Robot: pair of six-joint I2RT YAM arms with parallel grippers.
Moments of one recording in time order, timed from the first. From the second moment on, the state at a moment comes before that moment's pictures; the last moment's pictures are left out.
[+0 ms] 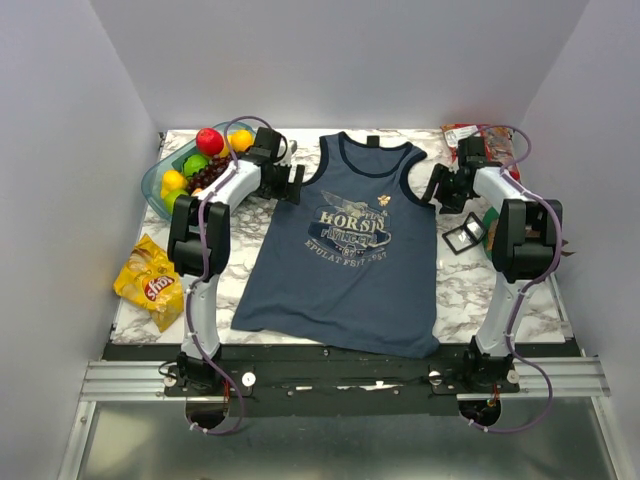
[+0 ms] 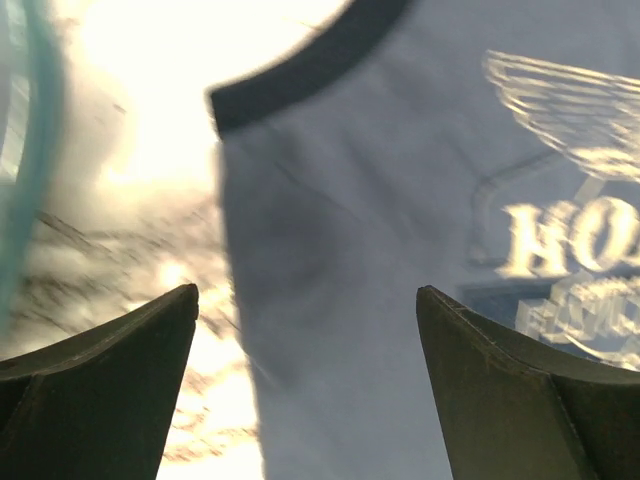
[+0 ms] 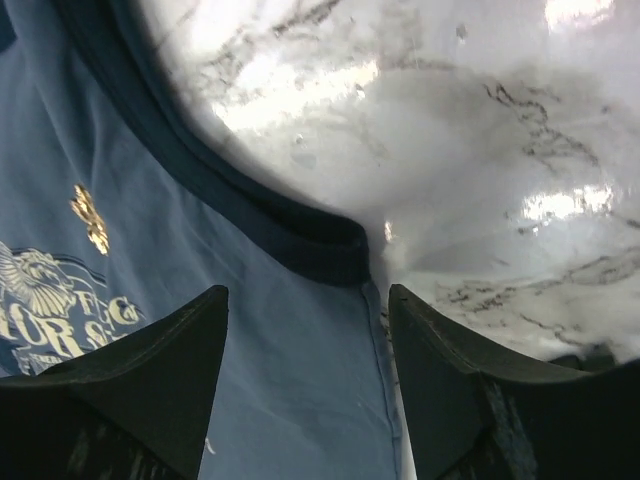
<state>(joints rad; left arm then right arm) -0.27 2.10 1.69 -0.58 0.16 -0.07 -0.02 2.04 1.52 -0.54 -0.21 0.35</state>
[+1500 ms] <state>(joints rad) -0.14 2.38 1.98 -0.59 0.32 -0.11 -0.01 2.04 1.50 -0.58 -0.09 0.37</state>
